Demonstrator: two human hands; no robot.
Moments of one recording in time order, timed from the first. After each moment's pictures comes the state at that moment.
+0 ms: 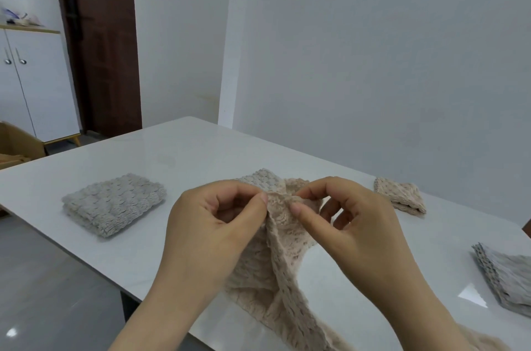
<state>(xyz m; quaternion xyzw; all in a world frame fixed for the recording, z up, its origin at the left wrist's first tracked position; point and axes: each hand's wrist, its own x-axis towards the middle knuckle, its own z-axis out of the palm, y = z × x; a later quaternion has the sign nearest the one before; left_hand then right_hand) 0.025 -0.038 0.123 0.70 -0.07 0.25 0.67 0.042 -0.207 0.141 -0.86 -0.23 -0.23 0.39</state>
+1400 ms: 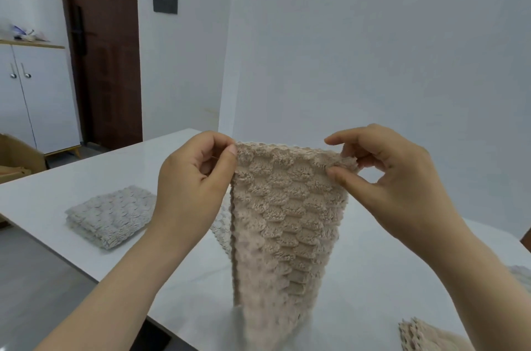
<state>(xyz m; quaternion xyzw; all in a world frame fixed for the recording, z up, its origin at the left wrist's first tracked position) 0.063 -0.009 0.150 0.72 -0.09 0.38 0.57 0.063 -0.234 0.200 -0.85 -0.29 -0.33 0.30</state>
